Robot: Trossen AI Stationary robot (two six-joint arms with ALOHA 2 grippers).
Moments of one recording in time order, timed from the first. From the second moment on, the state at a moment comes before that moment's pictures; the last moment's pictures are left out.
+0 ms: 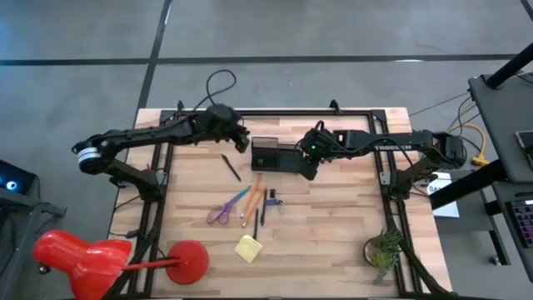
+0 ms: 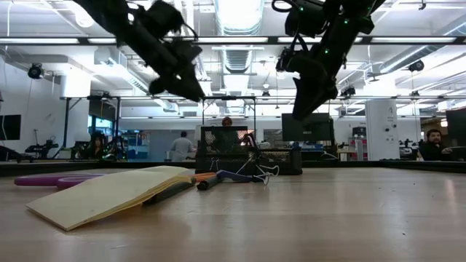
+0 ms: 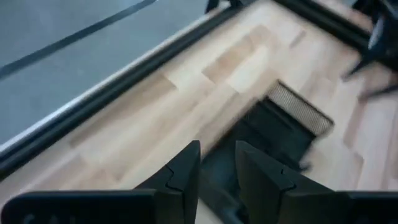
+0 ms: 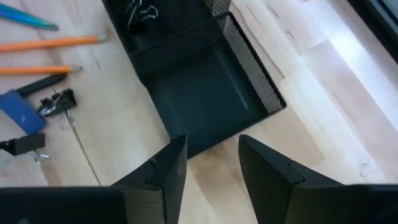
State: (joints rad) left arm 0.47 1.35 0.95 -0.19 -0.05 -0.28; right arm -0.23 1.47 1.01 -0.57 0.16 0.28
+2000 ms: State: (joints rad) left arm 0.53 1.05 0.85 -0.30 0.15 -0.17; right arm 0.10 1.89 1.18 -0.46 0.04 -0.01
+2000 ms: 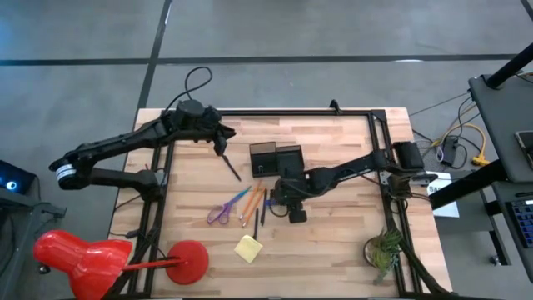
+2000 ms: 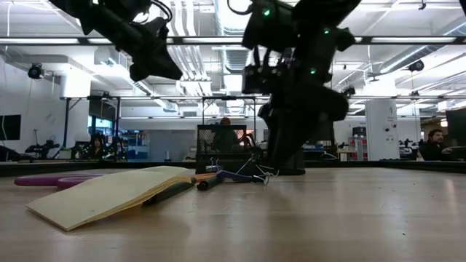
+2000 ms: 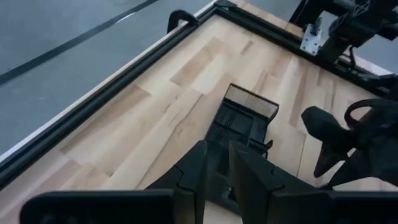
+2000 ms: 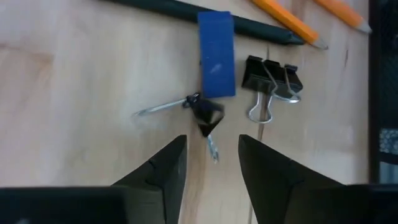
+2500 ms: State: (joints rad) left arm 0.53 1.05 0.85 -0.30 0.16 -0.16; right arm 0.10 1.97 1.25 -0.57 0.03 0.03
